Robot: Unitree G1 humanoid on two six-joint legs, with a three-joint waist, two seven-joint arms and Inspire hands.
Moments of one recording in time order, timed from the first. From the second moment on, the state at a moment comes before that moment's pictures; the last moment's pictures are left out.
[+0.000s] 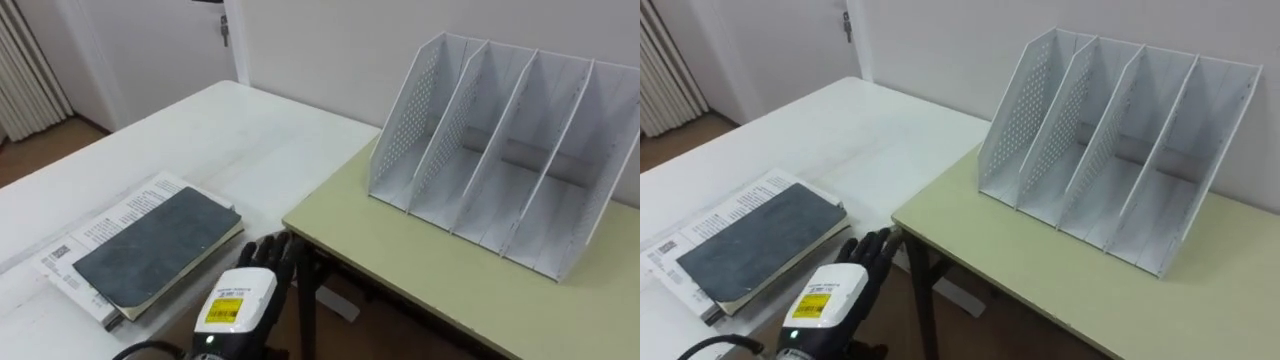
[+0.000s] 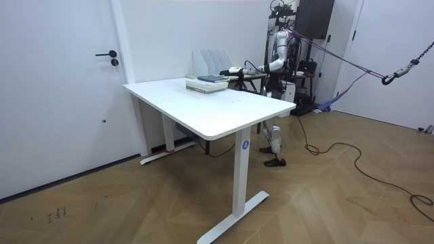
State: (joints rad) left arm 0.09 0.31 -0.36 0.06 0.96 0.00 0.20; right arm 0.10 -0.24 0.13 1.26 -0.35 0.04 0.00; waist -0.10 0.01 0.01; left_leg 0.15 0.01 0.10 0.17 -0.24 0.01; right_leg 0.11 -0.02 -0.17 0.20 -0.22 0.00
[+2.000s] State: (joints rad) left arm -0.04 0.35 -0.13 0.19 0.95 0.13 0.34; right arm 0.10 -0.28 0.09 1.26 -0.37 0.11 0.05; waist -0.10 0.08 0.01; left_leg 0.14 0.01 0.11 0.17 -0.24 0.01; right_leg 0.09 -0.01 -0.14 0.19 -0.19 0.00
